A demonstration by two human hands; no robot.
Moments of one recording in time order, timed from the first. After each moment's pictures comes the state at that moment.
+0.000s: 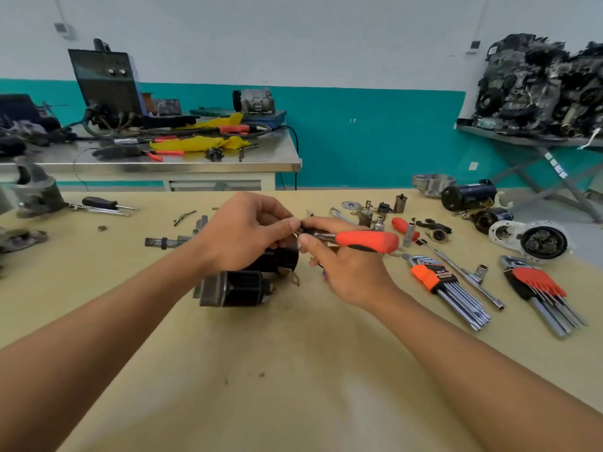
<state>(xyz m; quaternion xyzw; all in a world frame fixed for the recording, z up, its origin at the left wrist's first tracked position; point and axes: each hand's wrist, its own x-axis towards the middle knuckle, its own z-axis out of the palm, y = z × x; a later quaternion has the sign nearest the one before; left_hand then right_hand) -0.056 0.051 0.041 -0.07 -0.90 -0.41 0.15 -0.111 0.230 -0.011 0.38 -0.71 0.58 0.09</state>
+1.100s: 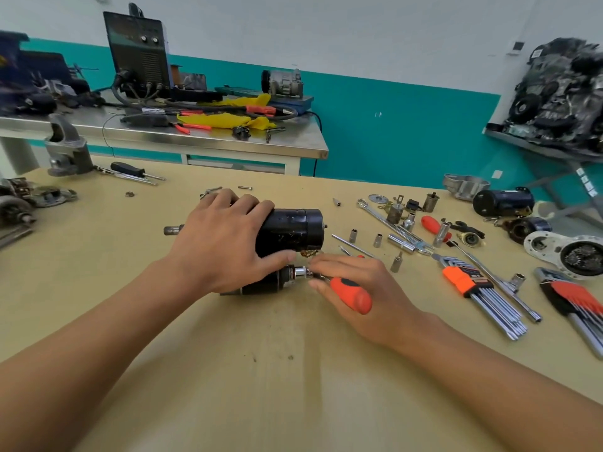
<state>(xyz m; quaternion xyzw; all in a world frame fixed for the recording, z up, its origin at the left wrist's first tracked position) -0.022 0.005 -0.001 0.04 -0.97 0.10 0.21 -0.094 0.227 -0.044 0.57 -0.73 0.35 0.16</state>
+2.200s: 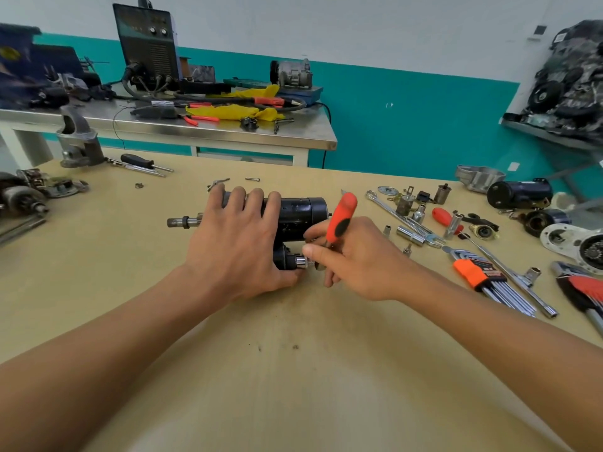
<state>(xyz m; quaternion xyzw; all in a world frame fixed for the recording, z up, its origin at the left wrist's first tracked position) -0.018 0.027 -0.012 0.07 -0.96 0.19 0.21 -0.103 0.205 -0.008 0.46 -0.82 0.35 -0.04</state>
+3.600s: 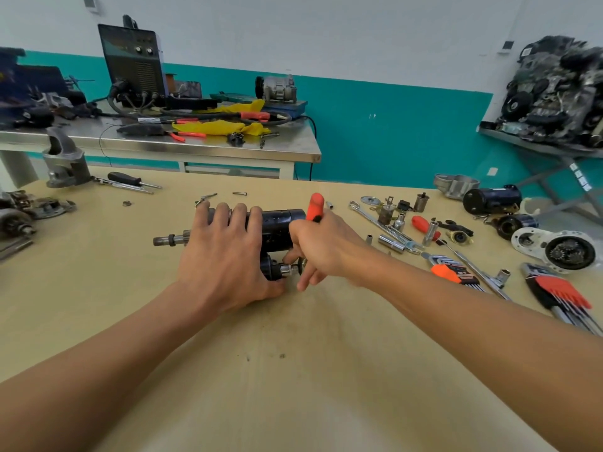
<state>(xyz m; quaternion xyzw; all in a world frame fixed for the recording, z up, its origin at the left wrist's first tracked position) -0.020 0.031 -0.011 0.10 -0.96 0.17 0.21 -0.095 0.173 0.022 0.26 -0.85 0.44 -0.16</state>
